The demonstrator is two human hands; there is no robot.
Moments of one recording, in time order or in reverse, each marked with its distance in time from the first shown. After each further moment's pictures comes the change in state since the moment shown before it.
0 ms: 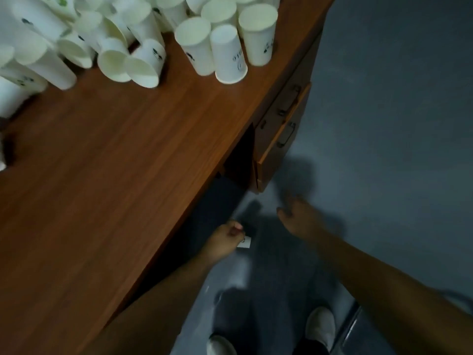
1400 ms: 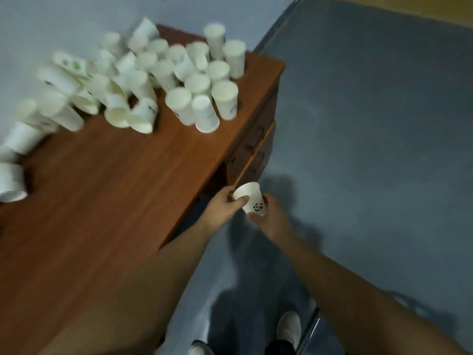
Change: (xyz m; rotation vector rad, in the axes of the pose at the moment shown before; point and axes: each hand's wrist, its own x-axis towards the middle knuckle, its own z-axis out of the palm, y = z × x) left_hand -0.089 0.193 -0.053 -0.252 0.124 0.270; right_hand -0.088 -0.087 -0.123 0.327 0.143 -0.092
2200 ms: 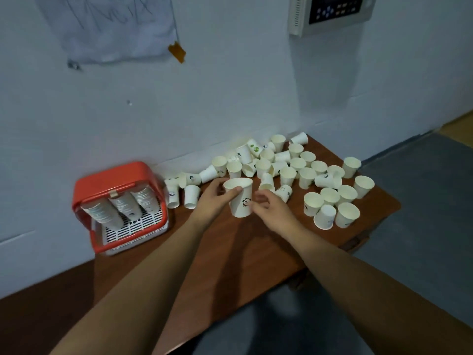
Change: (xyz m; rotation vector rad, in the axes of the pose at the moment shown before) left_hand -0.191 0.074 -0.345 -0.326 0.655 0.210; right_hand -0.055 -0.398 0.103 -0.094 -0.450 -0.457
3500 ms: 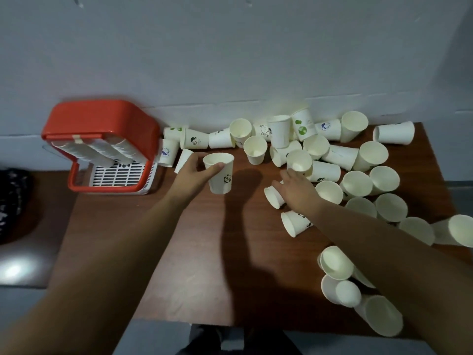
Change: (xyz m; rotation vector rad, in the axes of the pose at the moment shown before) left_hand 0.195 -0.094 0.034 0.026 0.510 -0.407; right_hand 0.353 0.156 -0.037 -1.423 -0.654 -0.754
